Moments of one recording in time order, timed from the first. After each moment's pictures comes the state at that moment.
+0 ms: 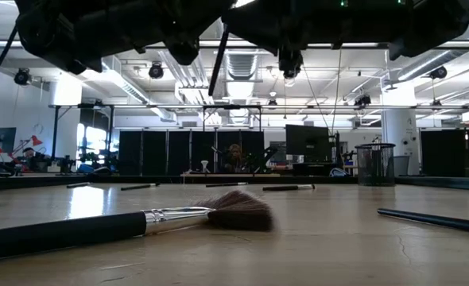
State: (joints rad) left arm -0.09 1.52 0.56 1.23 0.05 -0.06; right arm 0.25 1.72 0.74 1.04 0.33 0.02
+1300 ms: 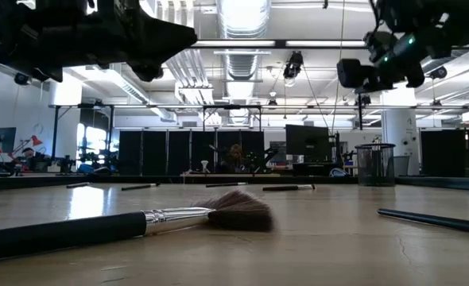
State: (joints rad) left arm -0.04 1.28 0.32 1.15 -0.07 -0.04; right arm -0.42 0.89 0.46 0.15 0.94 0.22
